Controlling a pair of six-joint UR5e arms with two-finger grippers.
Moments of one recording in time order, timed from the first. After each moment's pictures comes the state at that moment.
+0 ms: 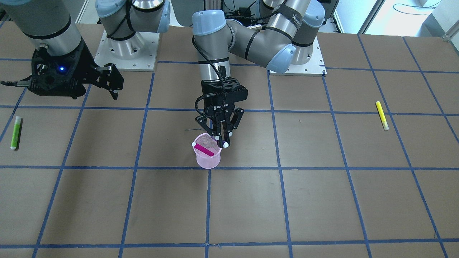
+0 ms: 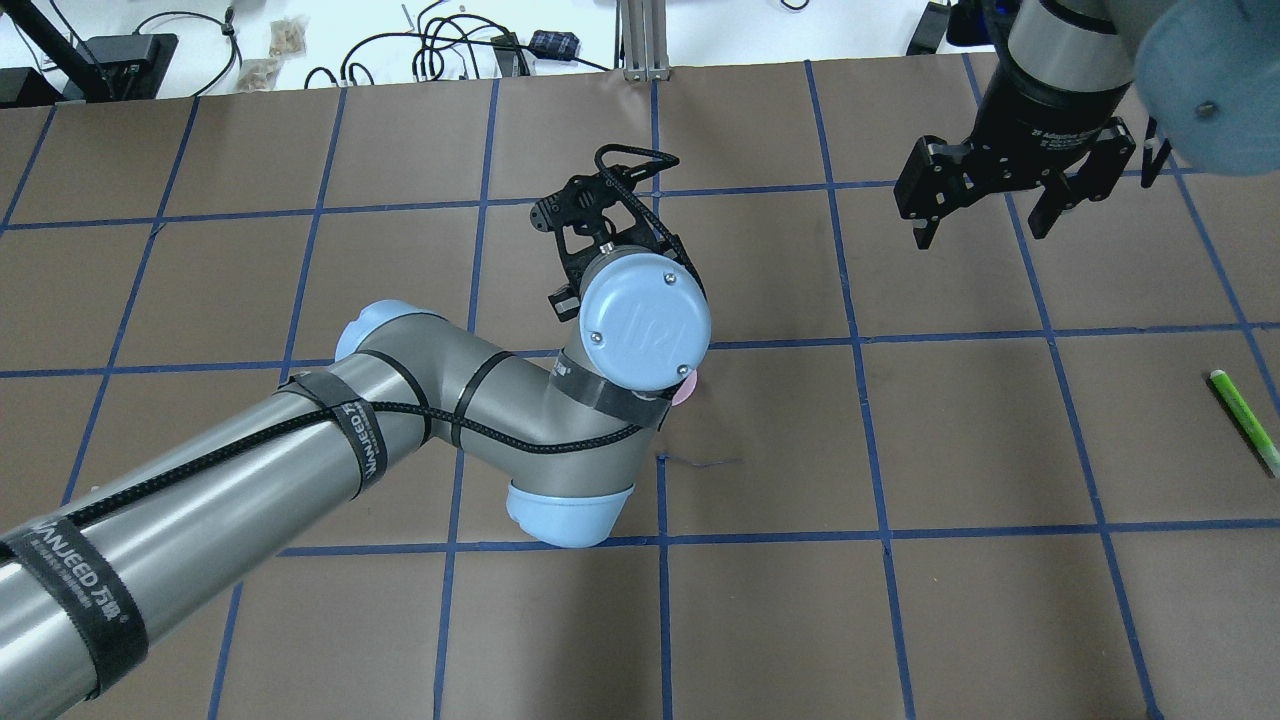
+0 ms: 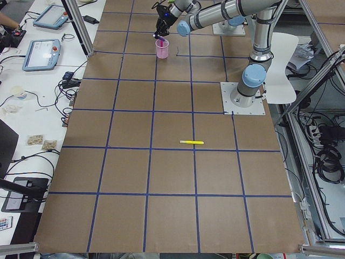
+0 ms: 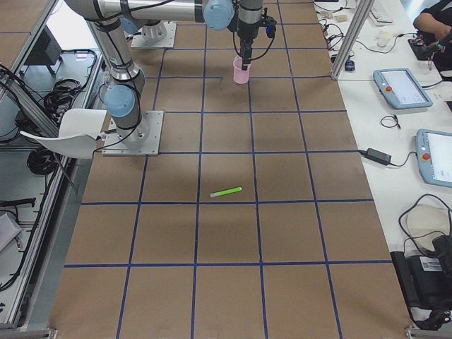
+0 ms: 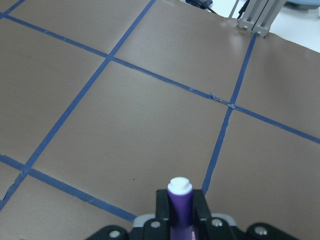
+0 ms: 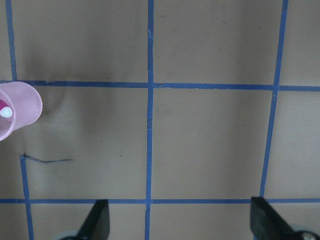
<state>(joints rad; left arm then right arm) -2.09 -1.86 -1.91 -0.39 2.01 -0.83 1.53 -1.55 1.58 -1.55 -1.60 -0.07</state>
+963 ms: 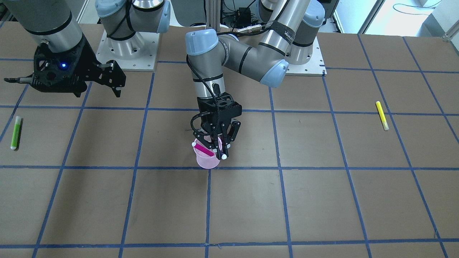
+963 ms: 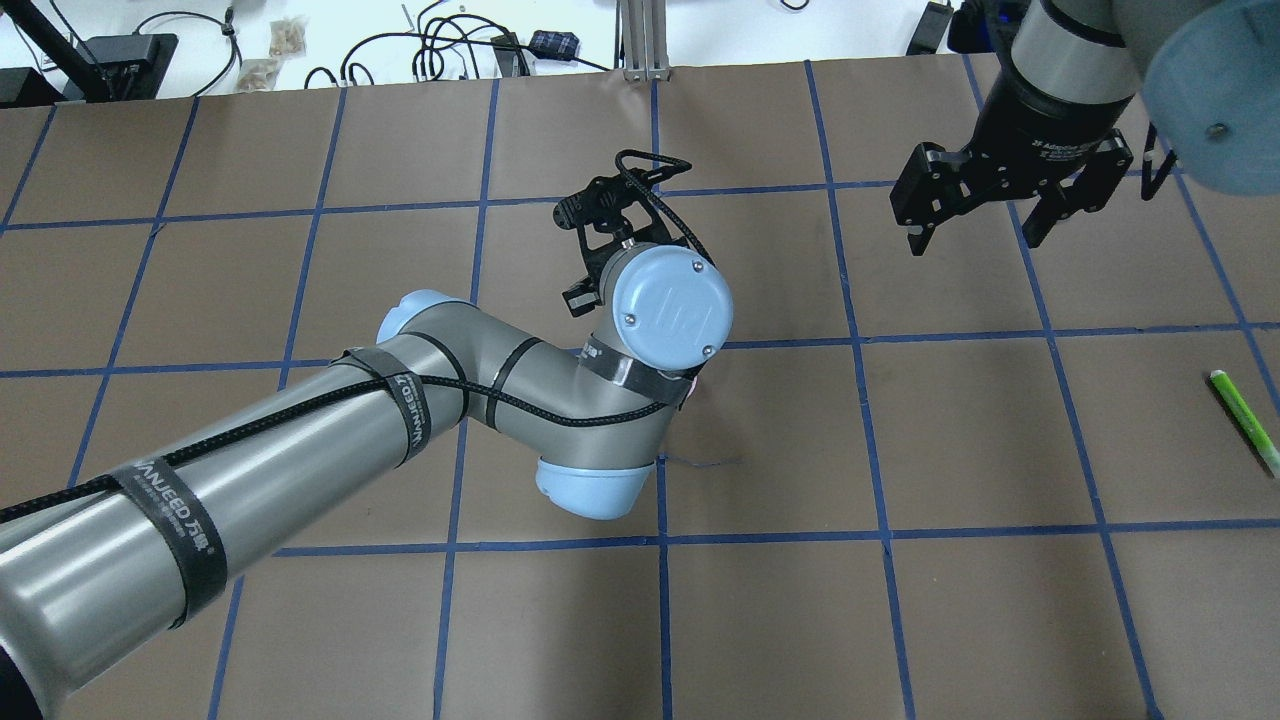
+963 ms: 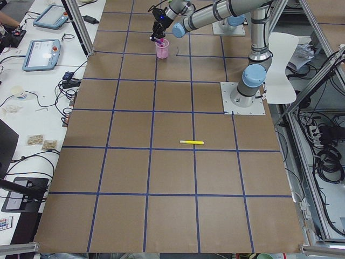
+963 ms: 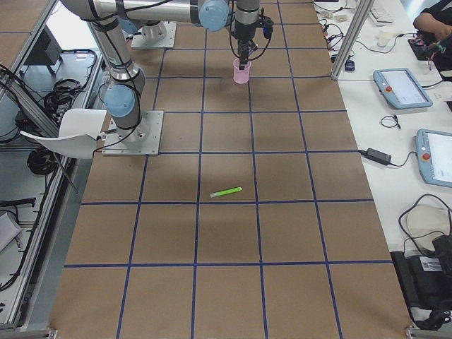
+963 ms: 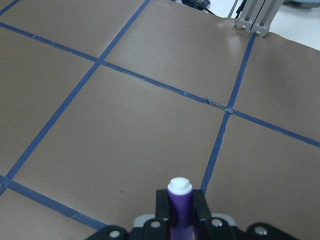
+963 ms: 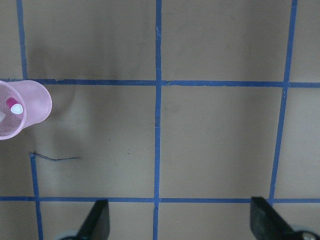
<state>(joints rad) -2.09 -1.95 -1.87 -0.38 2.06 -0.83 1.53 -1.57 1.60 -1.56 -1.58 -0.07</state>
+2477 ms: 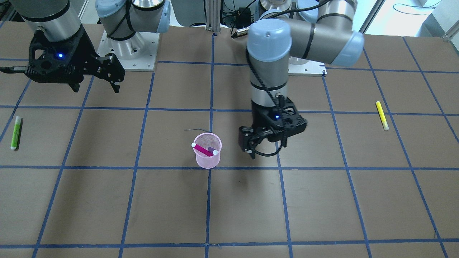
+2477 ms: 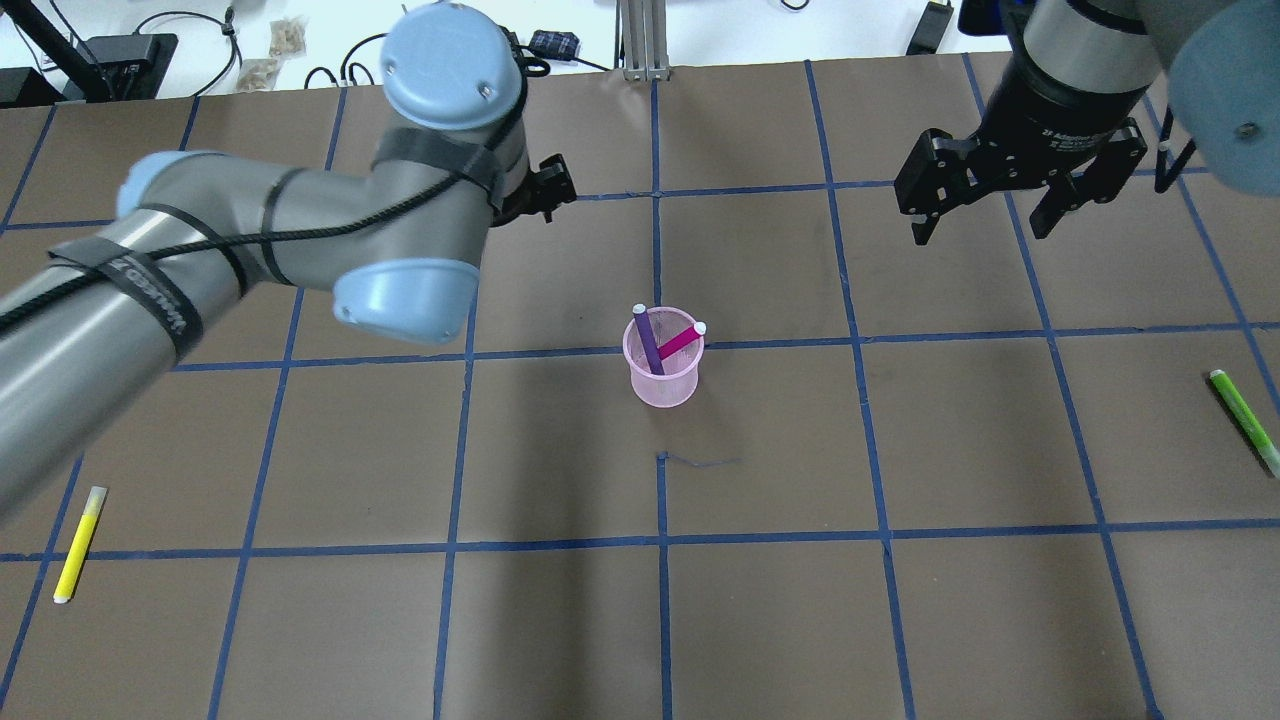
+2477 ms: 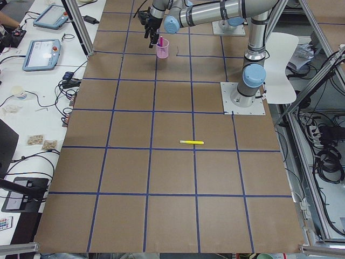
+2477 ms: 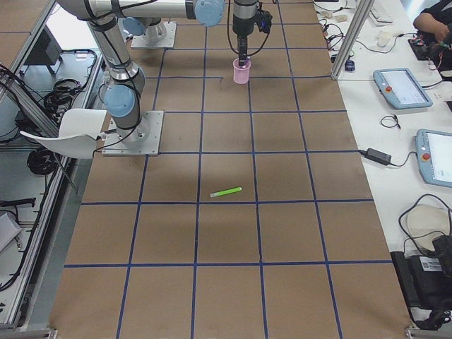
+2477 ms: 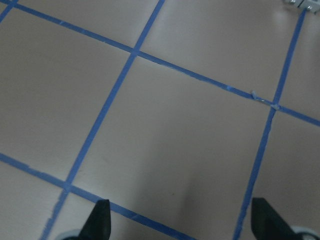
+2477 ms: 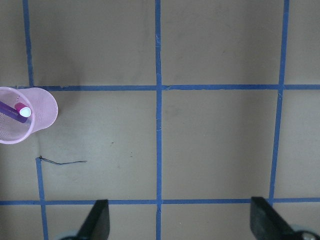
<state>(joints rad) -1.76 -1.78 -1.69 -1.02 1.76 -0.49 1.53 -1.59 1.59 -1.56 -1.58 -0.04</state>
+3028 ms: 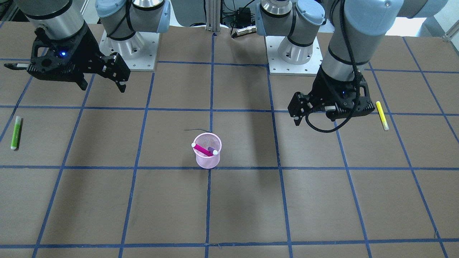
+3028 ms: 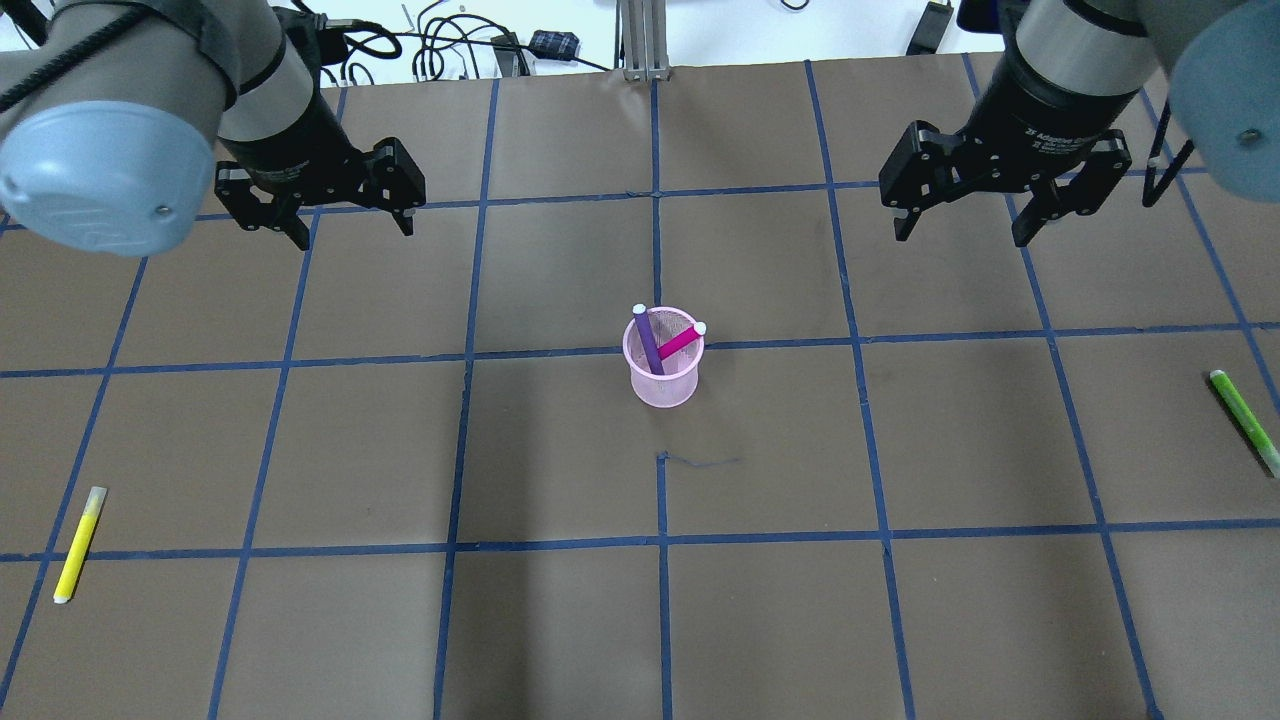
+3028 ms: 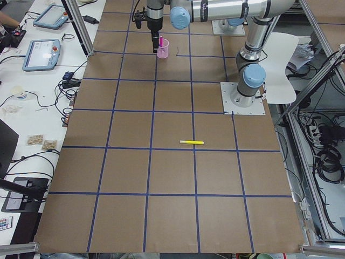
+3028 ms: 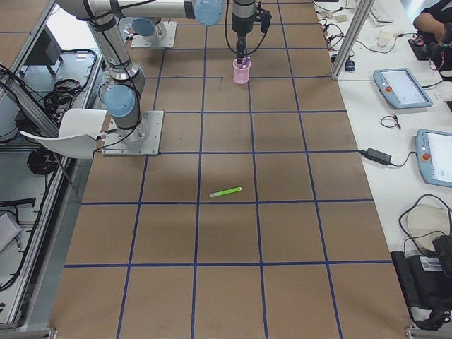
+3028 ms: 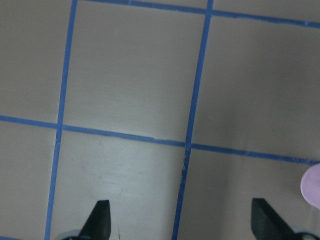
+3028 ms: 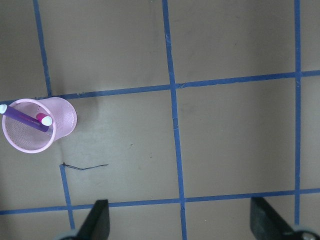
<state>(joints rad) -1.56 -1.62 -1.60 -1.45 1.58 -0.08 1.54 -1.60 1.59 -1.56 -1.52 0.06</state>
